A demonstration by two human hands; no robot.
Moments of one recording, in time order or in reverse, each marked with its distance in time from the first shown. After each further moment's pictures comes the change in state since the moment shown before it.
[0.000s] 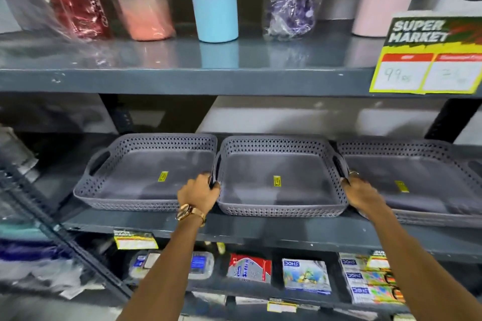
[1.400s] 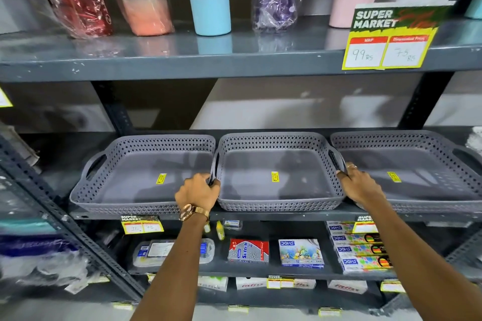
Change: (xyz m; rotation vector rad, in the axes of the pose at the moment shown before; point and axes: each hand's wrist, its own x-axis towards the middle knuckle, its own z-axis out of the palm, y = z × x) left_hand -0.058 -0.005 -0.007 -0.045 0.081 -0.066; right_hand -0.077 0.018 -0.011 -0.010 0.052 -0.015
